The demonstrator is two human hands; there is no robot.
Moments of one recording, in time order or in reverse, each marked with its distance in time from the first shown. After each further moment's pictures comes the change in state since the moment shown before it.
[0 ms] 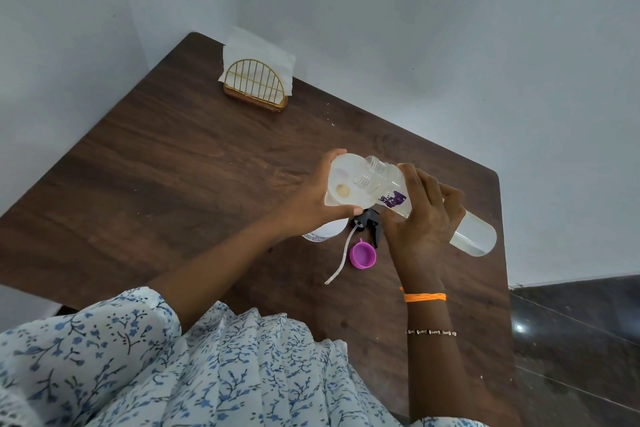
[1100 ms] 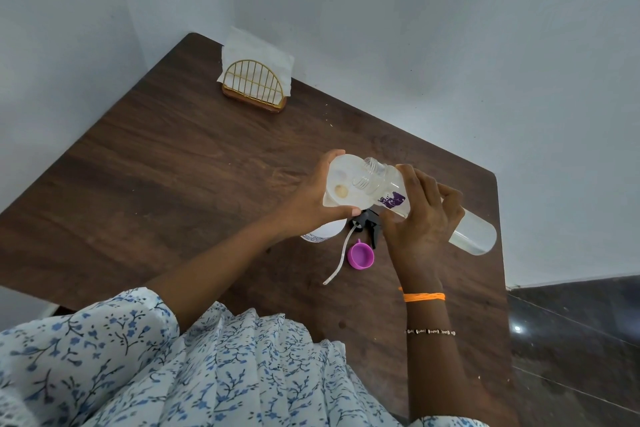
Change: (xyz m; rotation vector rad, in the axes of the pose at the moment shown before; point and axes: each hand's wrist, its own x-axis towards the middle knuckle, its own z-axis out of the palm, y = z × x) left_hand 0.001 -0.003 0.001 0.015 0.009 0.000; right_hand 0.001 0.002 0.001 -0.024 -0.001 -0.006
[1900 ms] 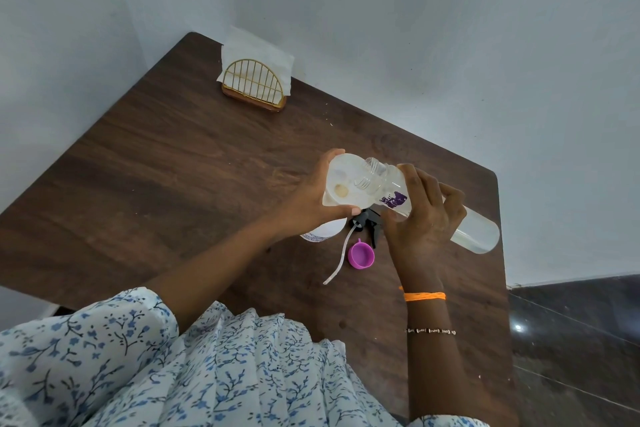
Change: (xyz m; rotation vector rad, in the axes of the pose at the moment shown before) left_hand 0.001 -0.002 0.000 -0.014 -0.001 0.004; right_hand 0.001 0.001 0.002 -0.010 0.039 -0.006
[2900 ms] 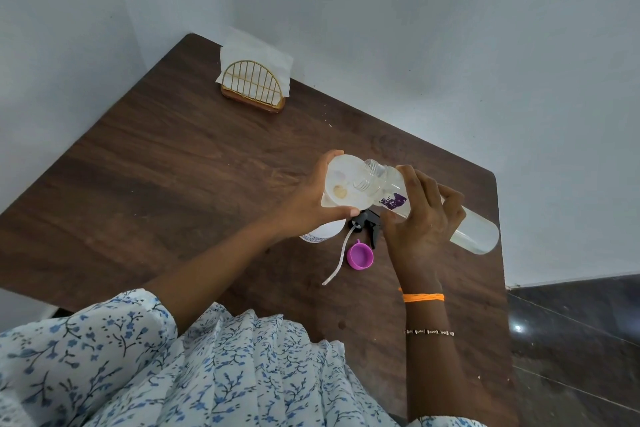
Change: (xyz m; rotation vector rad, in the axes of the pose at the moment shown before) left_hand 0.001 -0.001 0.001 -0.001 -0.004 0.007; right_hand -0.001 0.001 0.000 0.002 0.005 0.007
